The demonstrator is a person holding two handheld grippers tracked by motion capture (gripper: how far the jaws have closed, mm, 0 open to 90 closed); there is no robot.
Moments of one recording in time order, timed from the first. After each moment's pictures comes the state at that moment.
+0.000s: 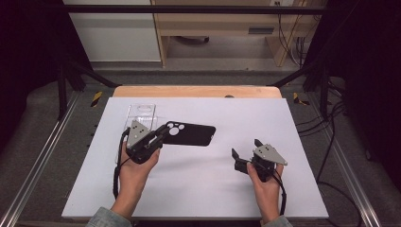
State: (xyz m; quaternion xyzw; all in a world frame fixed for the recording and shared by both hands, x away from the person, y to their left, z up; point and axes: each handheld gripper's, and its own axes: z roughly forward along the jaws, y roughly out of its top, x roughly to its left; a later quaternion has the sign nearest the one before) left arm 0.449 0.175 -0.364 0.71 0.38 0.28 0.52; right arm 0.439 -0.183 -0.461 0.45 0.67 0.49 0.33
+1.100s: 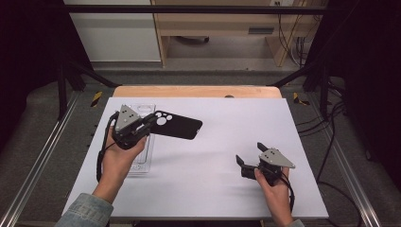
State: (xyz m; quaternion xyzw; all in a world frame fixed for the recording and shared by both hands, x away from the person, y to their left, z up) left arm 0.471 0.201 -0.329 0.75 0.36 0.30 0.47; right arm 0.431 -0.206 -0.469 0.41 0.70 0.50 0.31
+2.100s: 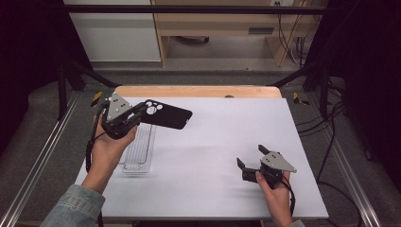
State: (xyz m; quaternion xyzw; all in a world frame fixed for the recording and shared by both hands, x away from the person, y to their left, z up) left arm 0.483 0.220 -0.301 0.75 0.34 0.35 0.44; right arm 0.425 -0.209 -0.475 0.40 0.70 0.50 0.31
